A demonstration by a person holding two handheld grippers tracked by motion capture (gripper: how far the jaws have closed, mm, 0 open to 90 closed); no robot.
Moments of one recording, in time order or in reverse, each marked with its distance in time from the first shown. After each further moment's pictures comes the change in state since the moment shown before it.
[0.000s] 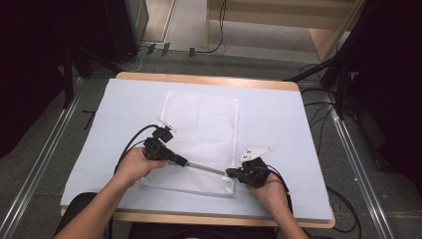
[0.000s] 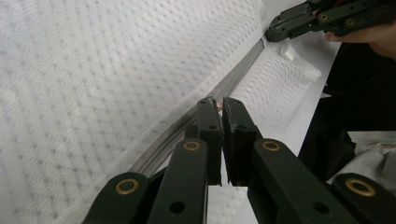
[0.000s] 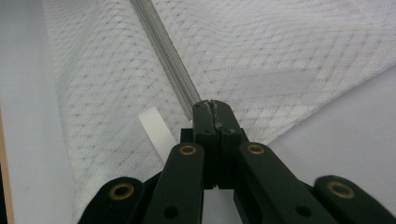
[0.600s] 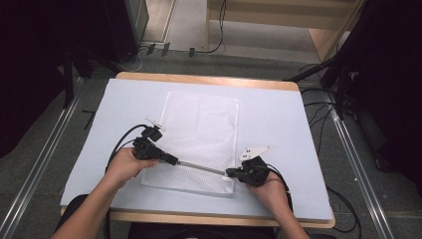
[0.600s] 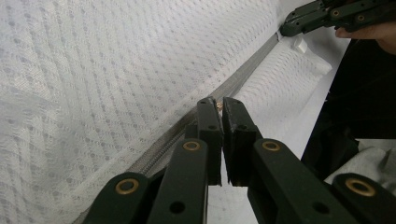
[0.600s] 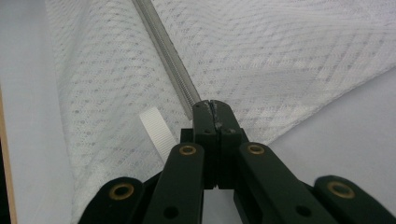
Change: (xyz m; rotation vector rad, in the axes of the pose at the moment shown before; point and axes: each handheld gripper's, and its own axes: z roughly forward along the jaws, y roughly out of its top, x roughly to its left) left arm 0.014 -0.014 -0.017 -0.015 0.019 -0.032; right arm -0.002 0.002 0.000 0.016 0.010 -0.005
